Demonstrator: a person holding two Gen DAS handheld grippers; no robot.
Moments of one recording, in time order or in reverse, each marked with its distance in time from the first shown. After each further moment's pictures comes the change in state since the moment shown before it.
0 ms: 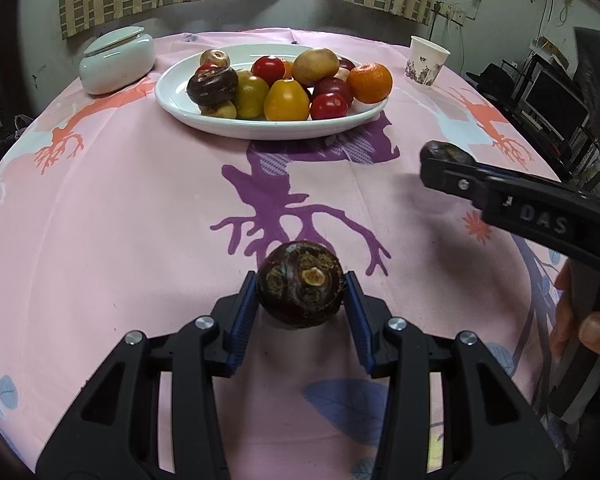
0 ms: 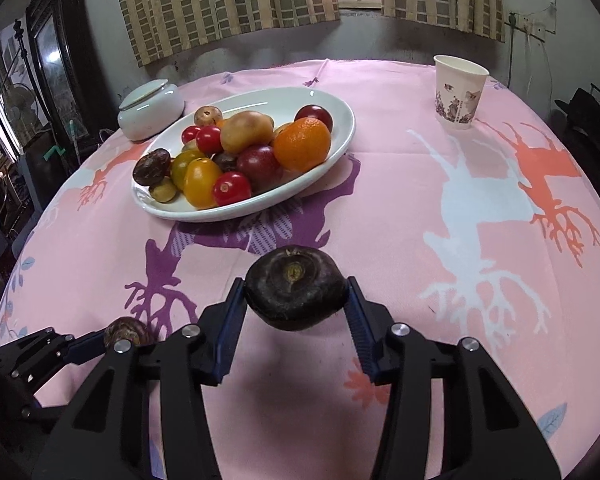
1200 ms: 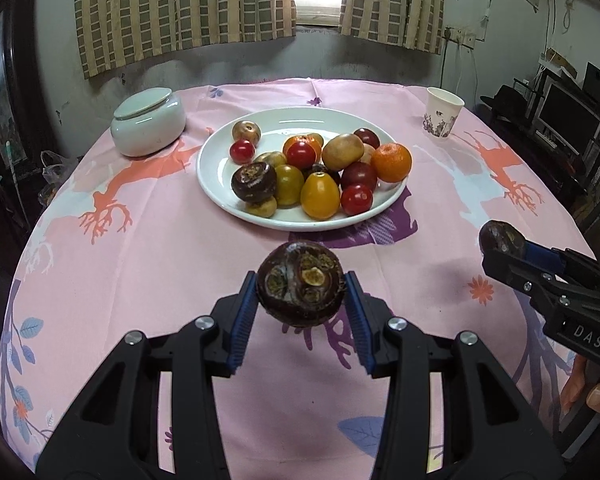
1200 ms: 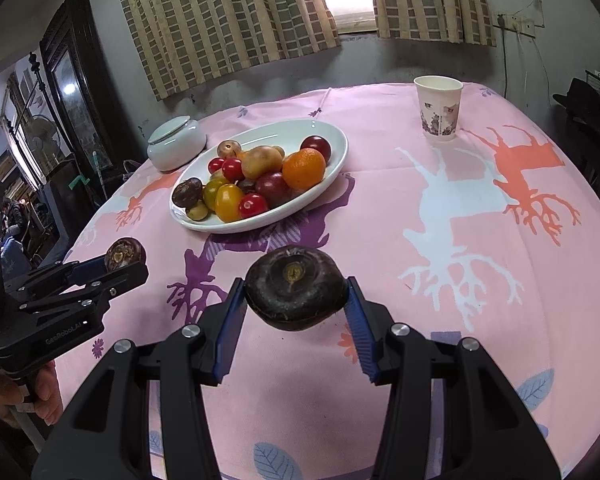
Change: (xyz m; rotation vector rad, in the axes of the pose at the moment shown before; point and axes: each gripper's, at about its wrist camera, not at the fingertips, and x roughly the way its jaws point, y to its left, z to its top) left arm -0.044 0.010 0.051 0.026 -0.110 0.093; right arm -0.051 -0.010 -0.010 0.045 -0.093 0.092
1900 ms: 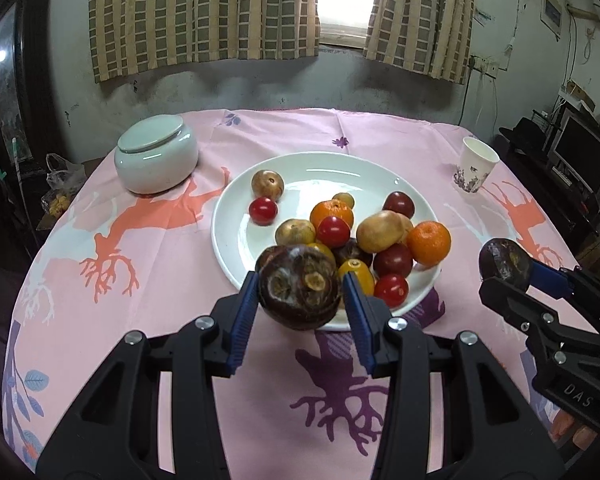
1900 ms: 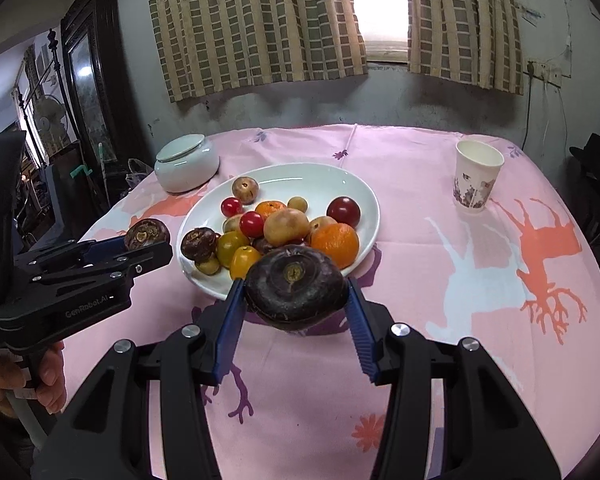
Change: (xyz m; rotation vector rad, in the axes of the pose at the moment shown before) left arm 0.031 0.023 0.068 -0.064 -0.054 0.029; right arm 0.029 0.032 0.064 -0.133 -0.055 -0.025
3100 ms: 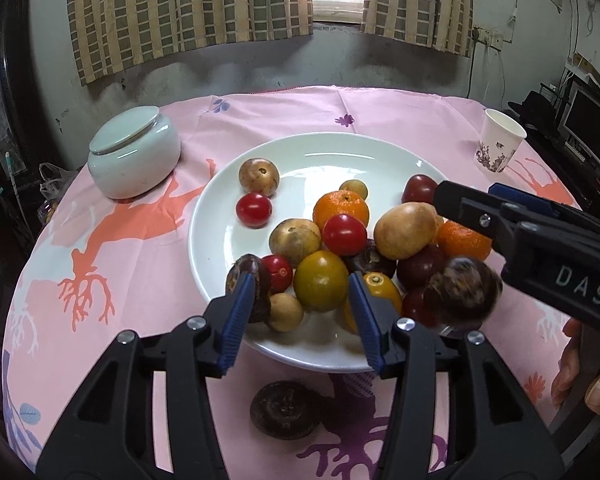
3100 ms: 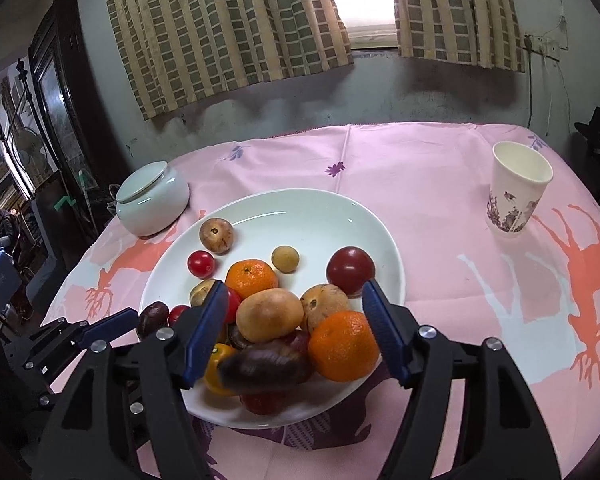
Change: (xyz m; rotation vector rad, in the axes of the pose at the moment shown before) left arm 0.058 -0.008 0.002 0.068 0.064 0.033; right arm 0.082 -0.020 0.045 0.134 0.015 -0.001
